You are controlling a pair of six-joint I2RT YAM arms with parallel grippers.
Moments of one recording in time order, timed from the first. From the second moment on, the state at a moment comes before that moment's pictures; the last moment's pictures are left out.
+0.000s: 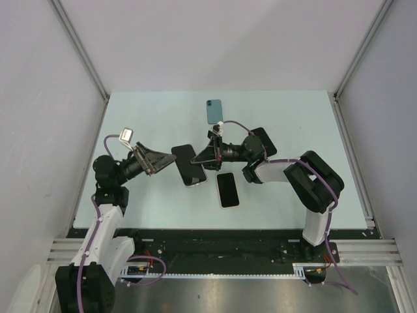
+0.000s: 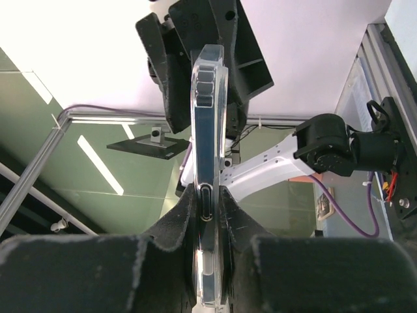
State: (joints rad) left arm 0.06 0.81 0.44 0.42 1.00 -1.16; right arm 0.69 1.87 0.93 1.27 -0.94 1.88
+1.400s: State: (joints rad) left arm 0.06 0.81 0.52 0.25 1.06 -1.12; right arm 0.70 1.82 0.93 1.28 -0.94 1.87
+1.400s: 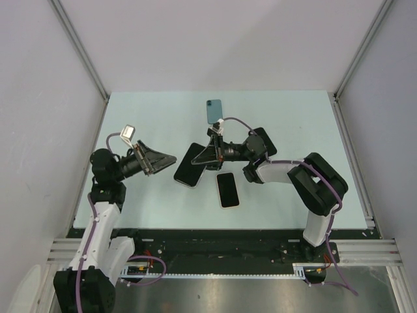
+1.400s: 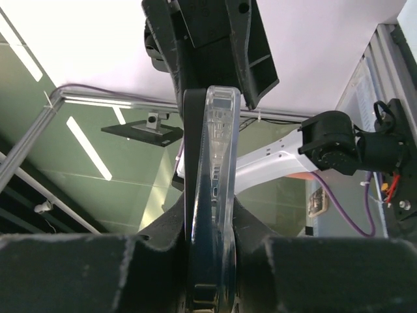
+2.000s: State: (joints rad) left arm -0.03 0.75 0.49 0.19 1.17 -1.06; right arm 0.65 1.86 0.93 1.28 -1.06 1.75
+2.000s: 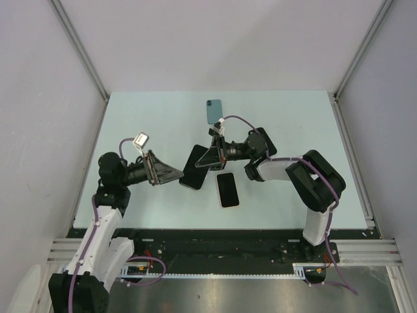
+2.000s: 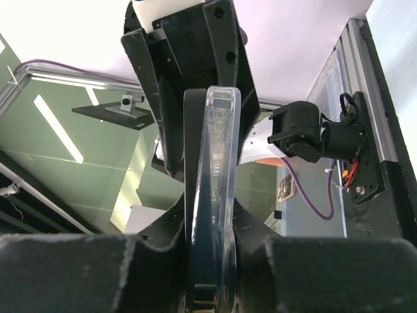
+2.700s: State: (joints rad) left arm -0.12 0.75 0.49 -0.01 1.01 -0.91; right arm 0.64 1.89 0.94 1.28 -1.01 1.75
